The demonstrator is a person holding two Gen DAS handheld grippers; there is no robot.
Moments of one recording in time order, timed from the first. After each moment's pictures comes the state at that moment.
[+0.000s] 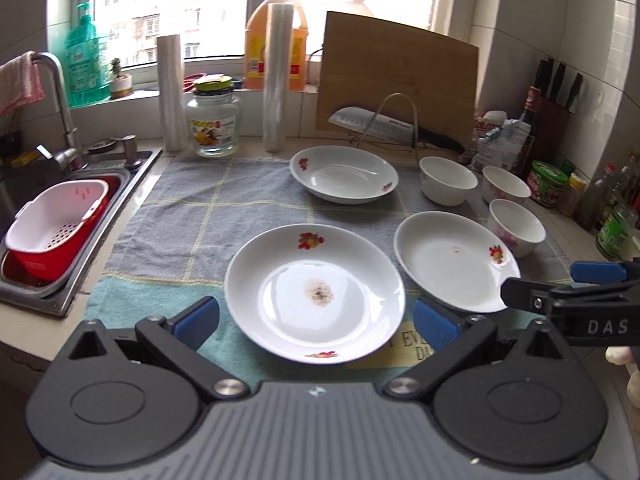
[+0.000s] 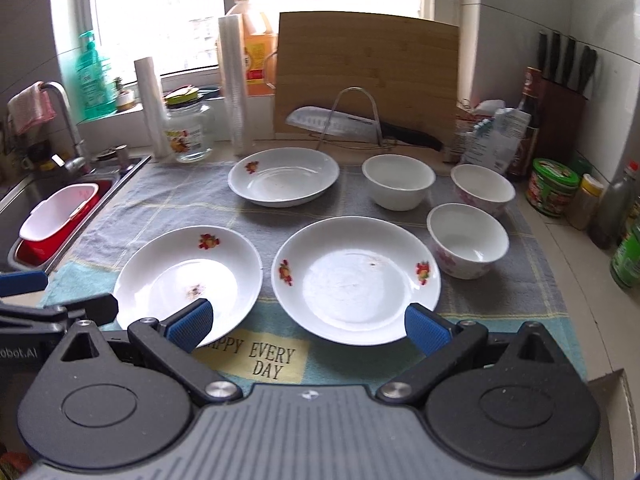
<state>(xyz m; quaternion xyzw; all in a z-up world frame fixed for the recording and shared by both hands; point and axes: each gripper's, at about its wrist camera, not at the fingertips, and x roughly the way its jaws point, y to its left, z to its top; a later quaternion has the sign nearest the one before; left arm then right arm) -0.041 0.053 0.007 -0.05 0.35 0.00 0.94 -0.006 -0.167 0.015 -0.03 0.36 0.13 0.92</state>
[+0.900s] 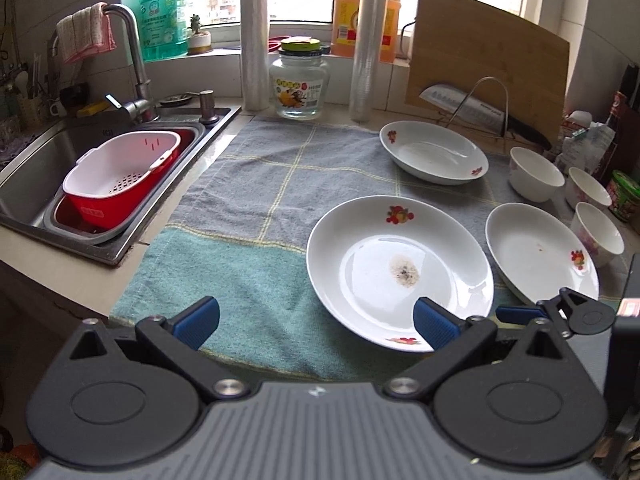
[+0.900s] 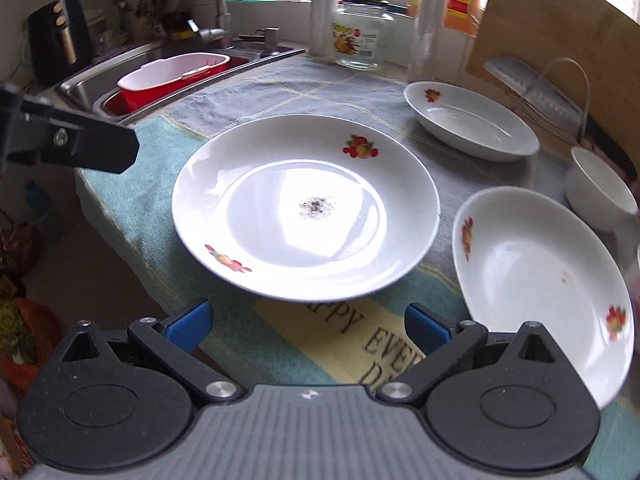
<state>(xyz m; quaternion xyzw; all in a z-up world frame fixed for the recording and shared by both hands) -0.028 0.077 -0.019 -0.07 0.39 0.12 0.91 0.037 -0.081 -0.094 -0.17 0.39 0.34 0.84</state>
